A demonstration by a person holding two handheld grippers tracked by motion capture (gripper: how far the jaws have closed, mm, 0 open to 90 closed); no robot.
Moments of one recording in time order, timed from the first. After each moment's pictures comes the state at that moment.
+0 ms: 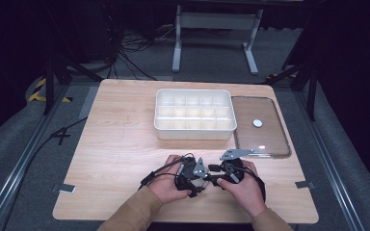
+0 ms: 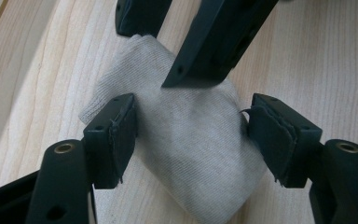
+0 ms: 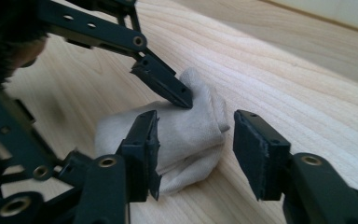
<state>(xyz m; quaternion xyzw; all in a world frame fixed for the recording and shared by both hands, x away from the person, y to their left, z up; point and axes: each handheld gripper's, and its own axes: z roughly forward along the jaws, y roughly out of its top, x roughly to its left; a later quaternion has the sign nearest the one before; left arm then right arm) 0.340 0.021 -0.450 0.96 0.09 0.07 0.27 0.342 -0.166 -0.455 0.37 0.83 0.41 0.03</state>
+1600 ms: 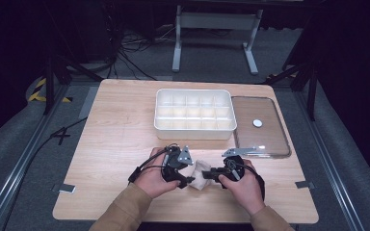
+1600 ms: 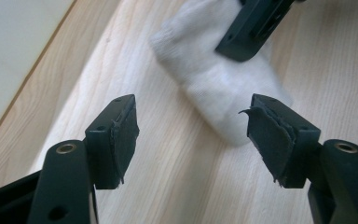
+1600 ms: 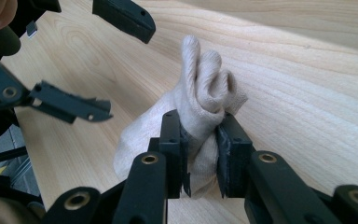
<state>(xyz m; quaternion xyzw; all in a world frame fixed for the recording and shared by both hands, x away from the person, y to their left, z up) 0.353 0.062 -0.422 0.94 0.17 0.07 0.29 0.346 -0.171 -0.454 0.41 0.81 0.42 -0.04</state>
